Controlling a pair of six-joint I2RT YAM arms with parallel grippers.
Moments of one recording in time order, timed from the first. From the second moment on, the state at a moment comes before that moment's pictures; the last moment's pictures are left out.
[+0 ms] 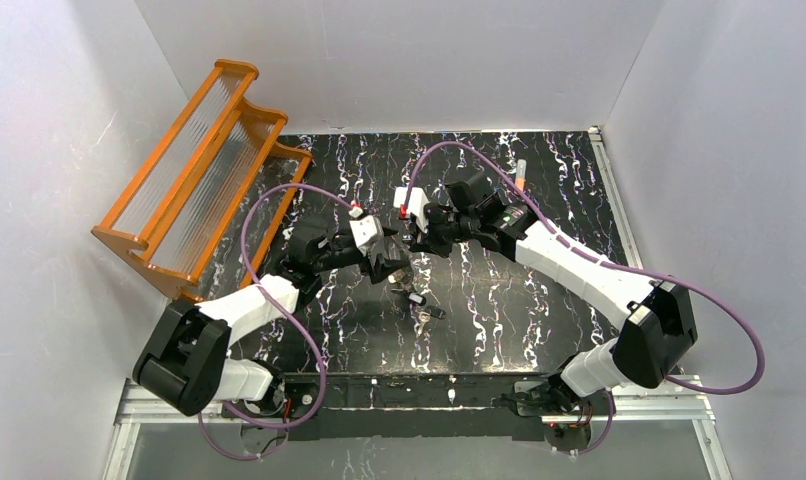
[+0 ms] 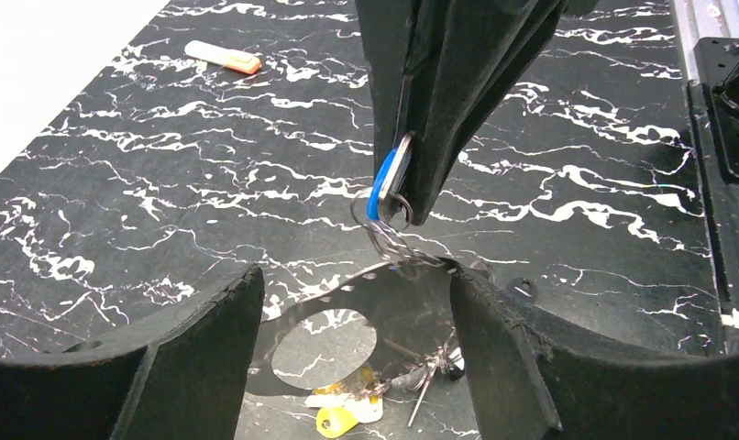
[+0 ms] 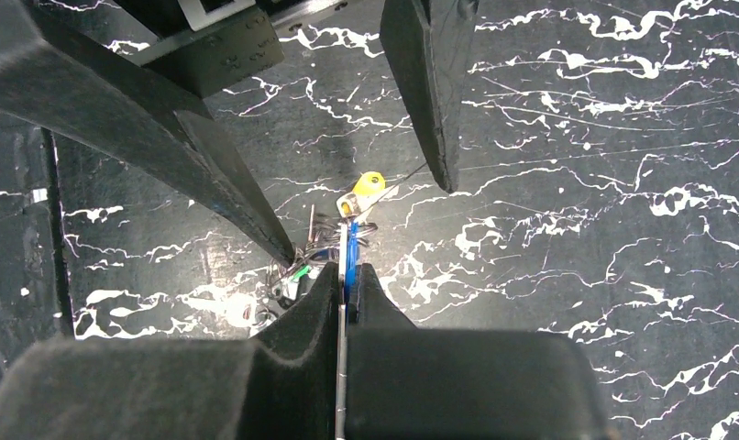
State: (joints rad) left arm -0.50 1.32 0.56 0.61 0.76 0.23; right arm 0.76 1.44 1.23 -0.47 -0.50 -0.53
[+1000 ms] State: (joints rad) left arm -0.50 1.33 0.63 0.48 0.91 0.29; right arm 0.76 1.41 1.23 -0.48 -0.56 -0.53
